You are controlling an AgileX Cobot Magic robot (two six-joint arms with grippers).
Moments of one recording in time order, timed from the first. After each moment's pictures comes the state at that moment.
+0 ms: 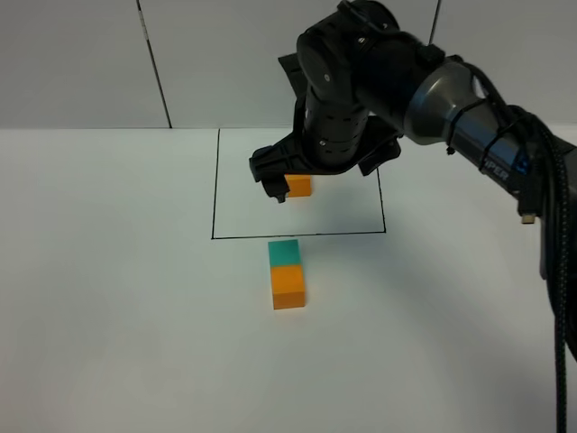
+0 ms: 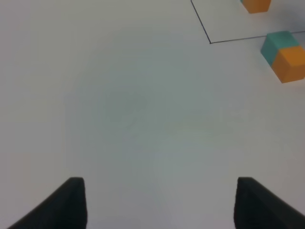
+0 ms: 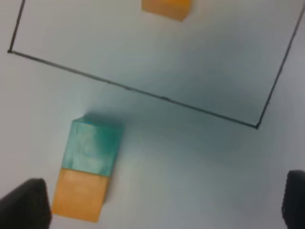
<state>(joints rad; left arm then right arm) -0.04 -0.01 -0.51 -0.07 1.04 0.09 0.61 2.18 -2.10 -0.14 1.21 0.32</state>
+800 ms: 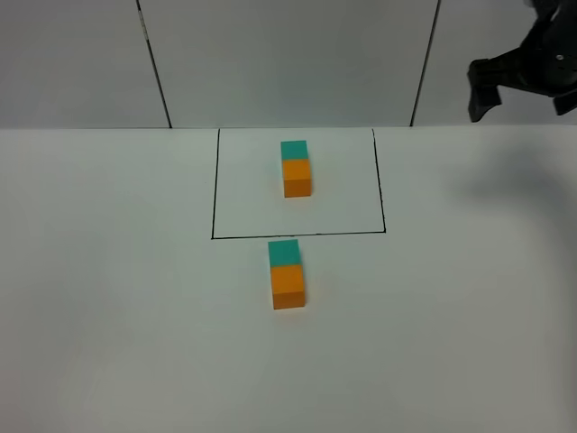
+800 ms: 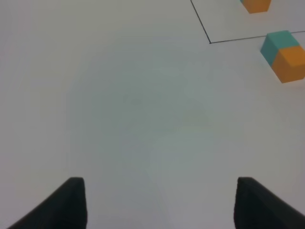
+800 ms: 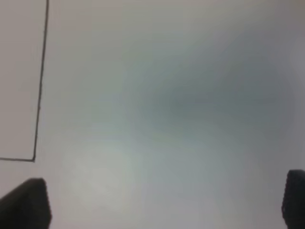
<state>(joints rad) -0.04 -0.01 -0.51 -0.07 1.04 0.09 0.04 2.10 -2.10 0.06 1.22 -0.01</state>
